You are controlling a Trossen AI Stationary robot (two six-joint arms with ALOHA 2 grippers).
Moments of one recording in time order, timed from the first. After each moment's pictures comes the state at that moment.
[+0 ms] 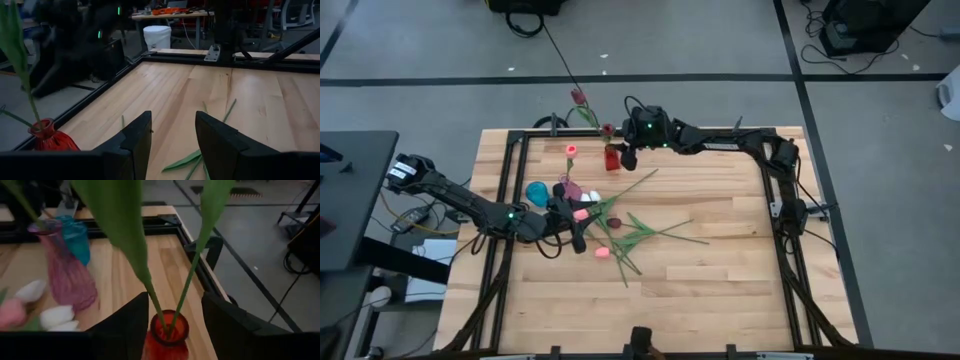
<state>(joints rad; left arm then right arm) -0.38 1.01 0.43 0.36 -0.80 -0.11 -0.47 2.03 1.50 0.11 -0.21 -0.17</state>
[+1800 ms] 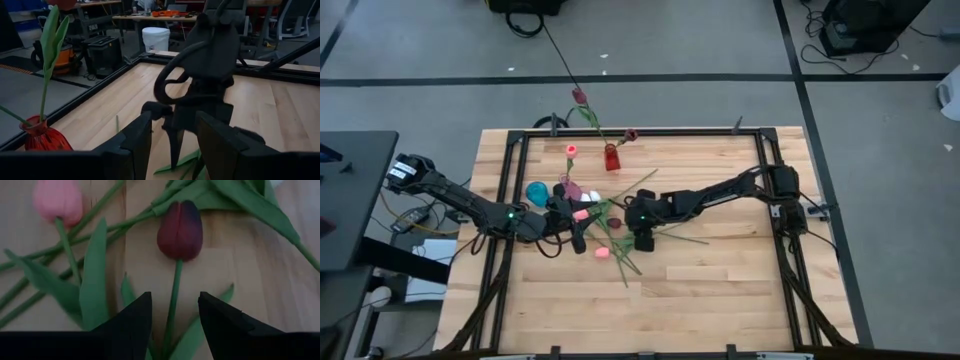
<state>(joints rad) -0.38 1.01 0.43 0.37 -0.79 -0.16 -0.01 2.04 1.27 -0.15 0.05 0.03</state>
